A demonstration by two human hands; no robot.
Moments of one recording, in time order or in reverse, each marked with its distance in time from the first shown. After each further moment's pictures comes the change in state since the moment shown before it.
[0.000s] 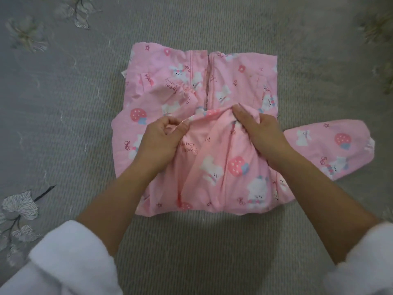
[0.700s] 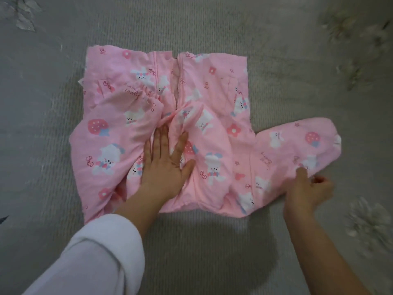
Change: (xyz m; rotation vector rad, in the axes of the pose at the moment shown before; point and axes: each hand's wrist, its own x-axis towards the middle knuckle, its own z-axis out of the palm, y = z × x) left_hand 0.025 -0.085 0.080 1.045 -0.008 0.519; right_hand -0.039 0.125 -0.078 0.170 1.058 0.377
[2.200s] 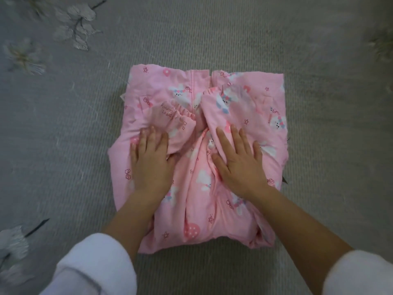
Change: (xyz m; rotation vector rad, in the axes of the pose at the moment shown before) left_hand 0.019 -0.073 -0.045 -0.099 0.069 -0.296; right_hand -0.101 -0.040 0.127 -0.891 -0.956 -1.103
